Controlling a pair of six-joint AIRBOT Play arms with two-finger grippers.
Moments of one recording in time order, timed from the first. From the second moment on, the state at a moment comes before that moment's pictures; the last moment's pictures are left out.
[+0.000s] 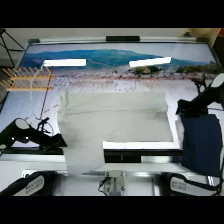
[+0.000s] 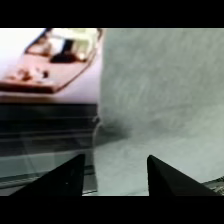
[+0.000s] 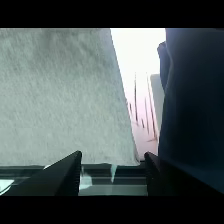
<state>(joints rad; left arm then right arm) 0.18 -1.12 0.49 1.09 -1.25 -1.43 -0.26 -1.40 1.29 -1.43 1.54 1.44</state>
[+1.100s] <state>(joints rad) 0.10 -1.02 0.43 1.07 -1.09 -1.46 -0.26 -1.27 0.76 -1.42 1.25 1.47</state>
